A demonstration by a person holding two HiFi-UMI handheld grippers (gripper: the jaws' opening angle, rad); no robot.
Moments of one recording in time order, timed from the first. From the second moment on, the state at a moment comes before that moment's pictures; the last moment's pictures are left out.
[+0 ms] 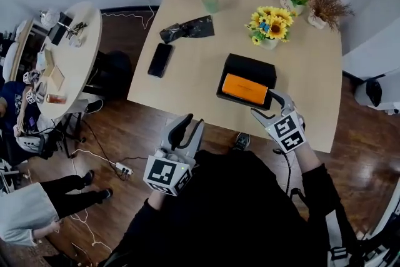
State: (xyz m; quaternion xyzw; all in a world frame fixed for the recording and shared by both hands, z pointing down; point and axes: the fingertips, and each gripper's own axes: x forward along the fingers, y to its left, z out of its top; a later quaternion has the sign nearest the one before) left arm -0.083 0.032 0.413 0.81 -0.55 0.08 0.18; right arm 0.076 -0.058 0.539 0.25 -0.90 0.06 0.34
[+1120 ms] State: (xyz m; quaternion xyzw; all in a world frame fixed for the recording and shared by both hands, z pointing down) left arm -0.142 -0.010 0.435 0.81 -0.54 0.06 0.22; right arm 0.063 -0.095 0.602 0.07 -0.84 0.12 0.52
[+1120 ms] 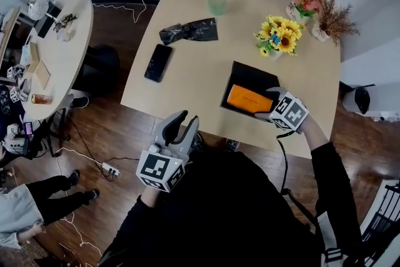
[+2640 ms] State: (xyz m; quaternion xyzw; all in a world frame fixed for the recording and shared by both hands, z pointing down) left arm -0.122 -0.024 0.428 0.86 -0.47 0.07 0.20; right arm 0.085 -0.082 0.483 0.30 -0.87 0.09 0.39
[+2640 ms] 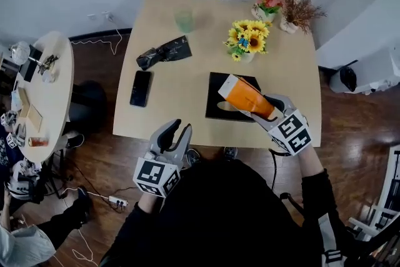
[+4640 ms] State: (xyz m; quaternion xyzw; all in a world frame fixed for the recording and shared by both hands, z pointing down) left arm -0.059 -0.019 0.450 0.87 -0.43 0.12 0.22; right arm 0.249 -0.052 0.566 0.31 -0.81 0.19 0.46
